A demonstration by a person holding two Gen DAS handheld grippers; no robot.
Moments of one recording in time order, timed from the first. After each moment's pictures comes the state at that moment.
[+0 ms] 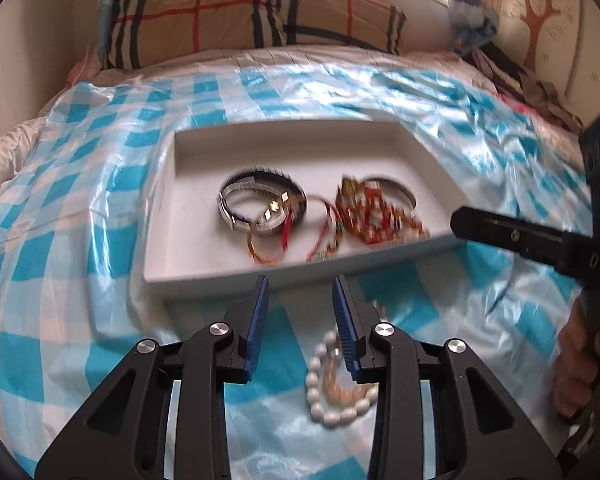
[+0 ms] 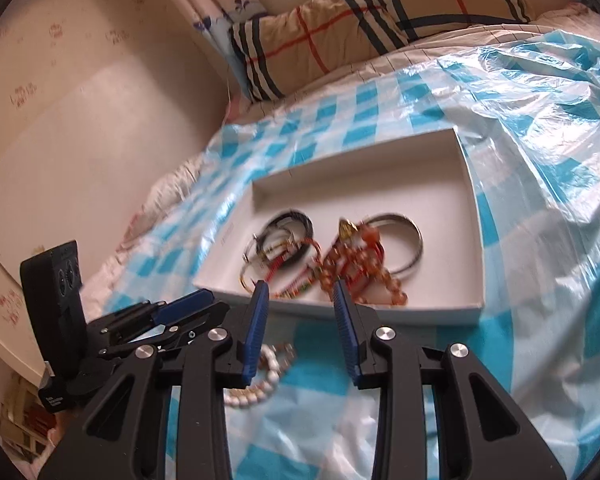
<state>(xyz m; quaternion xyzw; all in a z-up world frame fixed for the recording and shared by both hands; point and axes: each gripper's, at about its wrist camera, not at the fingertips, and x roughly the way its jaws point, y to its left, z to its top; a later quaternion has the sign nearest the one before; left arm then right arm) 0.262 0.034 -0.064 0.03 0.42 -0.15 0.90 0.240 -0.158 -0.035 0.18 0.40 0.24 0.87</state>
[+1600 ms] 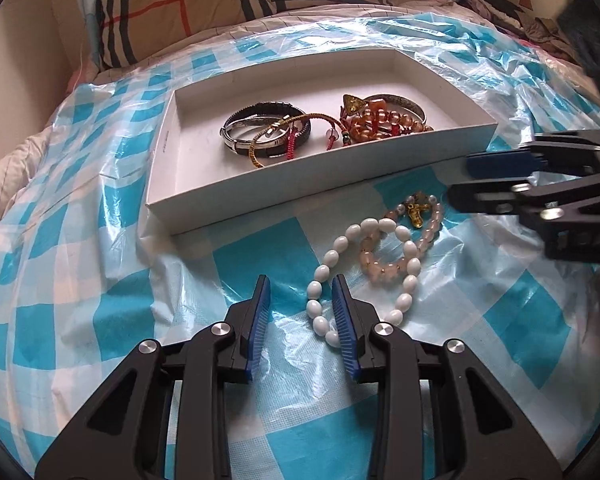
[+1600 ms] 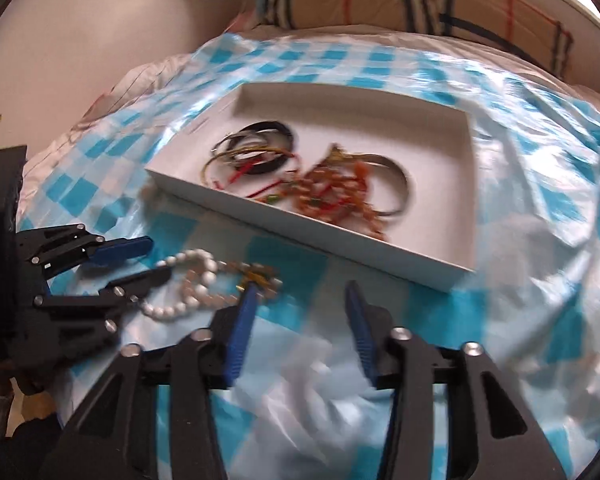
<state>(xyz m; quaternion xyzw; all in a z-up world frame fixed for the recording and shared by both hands) 0.229 0.031 -0.094 0.12 0.45 -0.13 0.88 0.239 -0.106 -0.066 -0.03 0.46 0.24 0.85</state>
